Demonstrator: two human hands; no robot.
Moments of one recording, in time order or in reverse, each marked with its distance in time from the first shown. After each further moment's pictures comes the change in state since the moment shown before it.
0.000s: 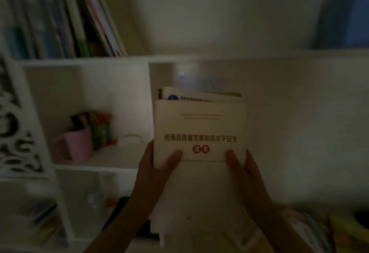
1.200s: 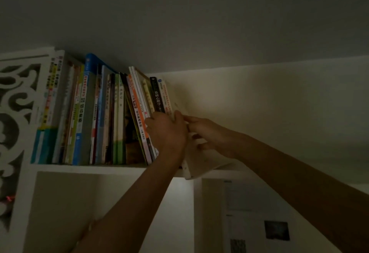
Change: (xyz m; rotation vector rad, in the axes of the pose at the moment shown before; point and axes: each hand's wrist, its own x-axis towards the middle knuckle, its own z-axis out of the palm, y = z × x) left_hand 0.325 0.148 -0.039 0.471 0.696 0.458; right_hand 0.282 -0.184 0.216 -0.514 -0.528 -0.290
